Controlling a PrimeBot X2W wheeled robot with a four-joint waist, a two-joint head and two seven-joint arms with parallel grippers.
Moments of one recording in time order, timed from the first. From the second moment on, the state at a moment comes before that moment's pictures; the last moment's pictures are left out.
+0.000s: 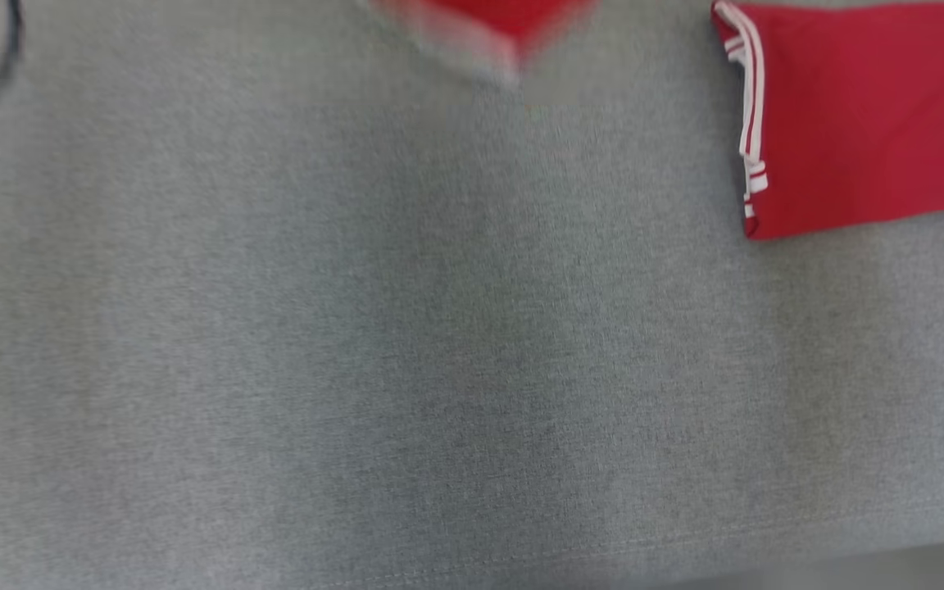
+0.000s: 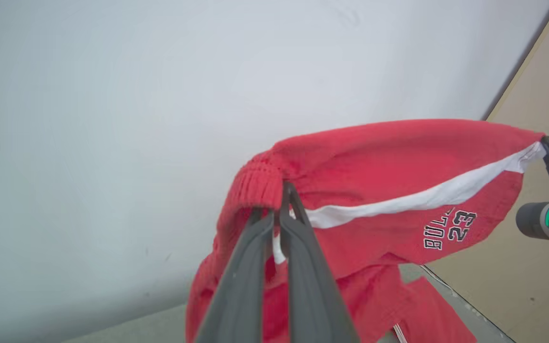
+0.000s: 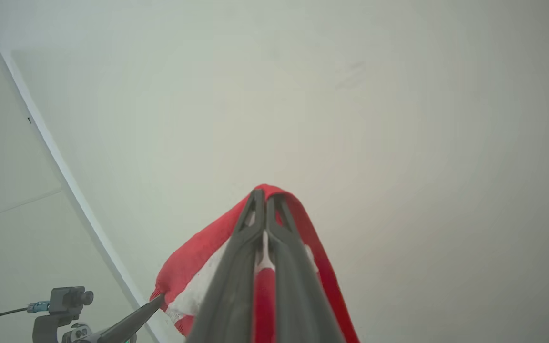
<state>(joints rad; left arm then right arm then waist) -1.42 0.50 -0.45 0.42 -1.16 -0.12 0.37 -1.42 -0.38 0.46 0.33 1.31 0.12 0.08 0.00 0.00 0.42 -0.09</state>
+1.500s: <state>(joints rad) -0.32 0.52 -0.80 0.25 -0.99 -0.09 -0.21 -0.26 -0.63 0.77 0.09 1.35 0.12 -0.22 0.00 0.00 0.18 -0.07</state>
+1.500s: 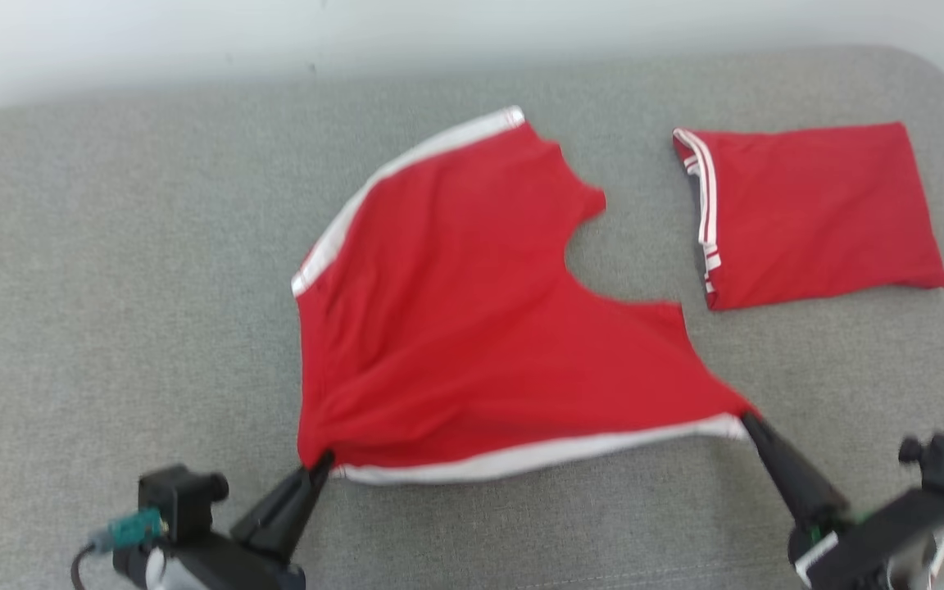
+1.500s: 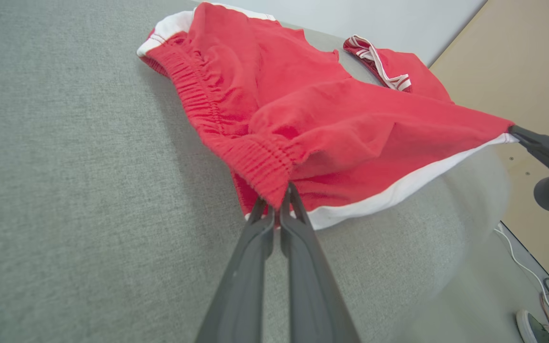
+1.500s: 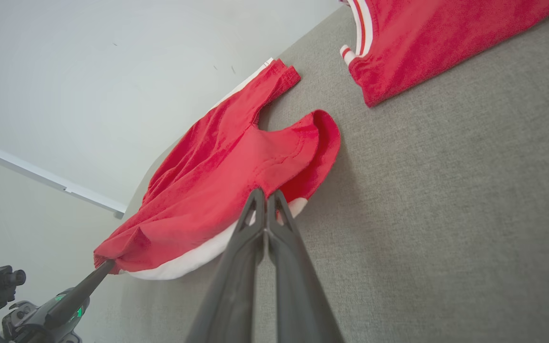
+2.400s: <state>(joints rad) -0.27 0.50 -0.77 0.11 -0.96 -0.05 -0.24 -0.21 -0.65 0.72 0.04 1.32 0.12 -0.25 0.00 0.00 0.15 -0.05</state>
